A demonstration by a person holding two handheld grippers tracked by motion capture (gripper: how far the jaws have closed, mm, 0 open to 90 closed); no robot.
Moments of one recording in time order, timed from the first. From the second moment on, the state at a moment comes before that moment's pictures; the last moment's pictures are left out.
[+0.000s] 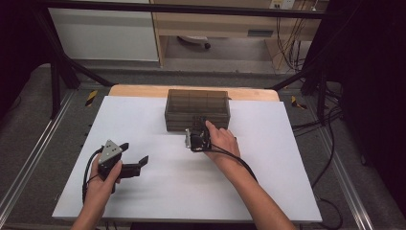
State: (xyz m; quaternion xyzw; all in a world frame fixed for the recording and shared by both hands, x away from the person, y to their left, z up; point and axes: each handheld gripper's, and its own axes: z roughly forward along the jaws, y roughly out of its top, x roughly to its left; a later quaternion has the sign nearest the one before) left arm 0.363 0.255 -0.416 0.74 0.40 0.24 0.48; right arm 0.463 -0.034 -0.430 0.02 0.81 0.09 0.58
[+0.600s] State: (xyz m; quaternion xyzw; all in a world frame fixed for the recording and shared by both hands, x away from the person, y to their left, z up) left arm 0.362 0.255 -0.416 0.74 0.40 0.24 0.48; right arm 0.462 -0.022 -0.436 -0.02 0.79 0.06 0.62
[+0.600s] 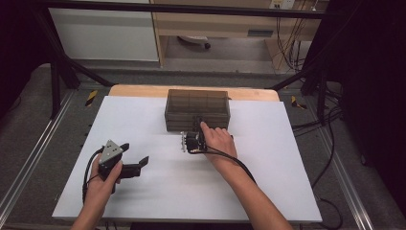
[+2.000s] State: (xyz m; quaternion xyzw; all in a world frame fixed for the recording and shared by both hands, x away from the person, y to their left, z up) left arm 0.363 0.254 -0.417 0.75 0.40 0.24 0.47; right arm 0.433 -0.027 -0.430 -0.01 0.80 0.09 0.60
